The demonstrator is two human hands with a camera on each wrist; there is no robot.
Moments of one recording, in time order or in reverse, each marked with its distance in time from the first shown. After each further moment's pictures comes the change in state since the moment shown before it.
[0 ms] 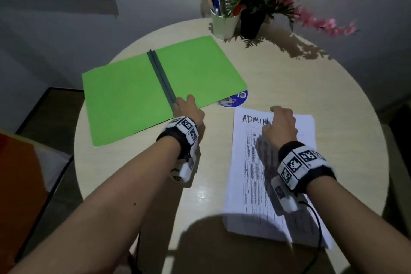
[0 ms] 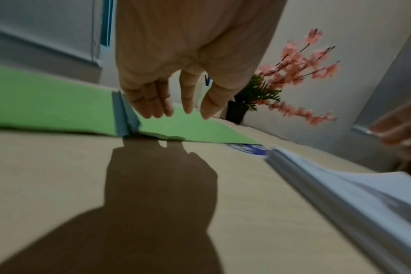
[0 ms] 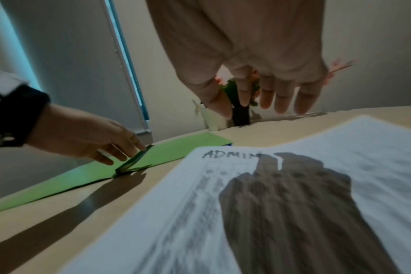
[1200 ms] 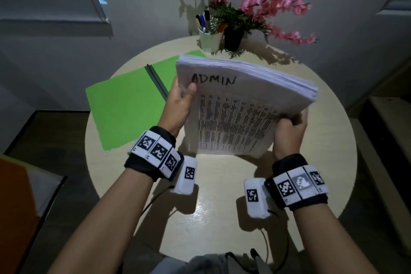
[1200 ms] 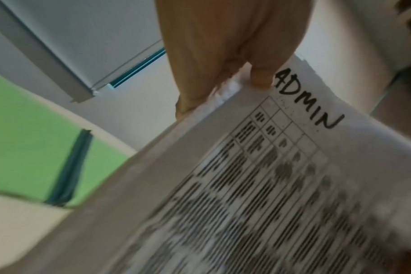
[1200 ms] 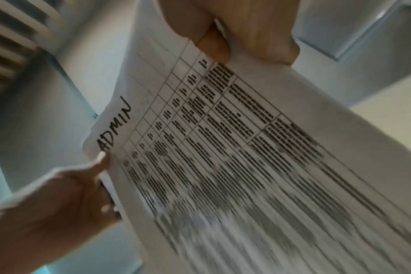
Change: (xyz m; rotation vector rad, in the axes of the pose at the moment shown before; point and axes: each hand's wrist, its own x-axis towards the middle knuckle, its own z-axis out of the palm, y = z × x) left_hand -0.103 -0.017 -0.095 -1.107 -0.114 0.547; right_hand -0.118 -0.038 -0.033 1.173 0.520 -0.019
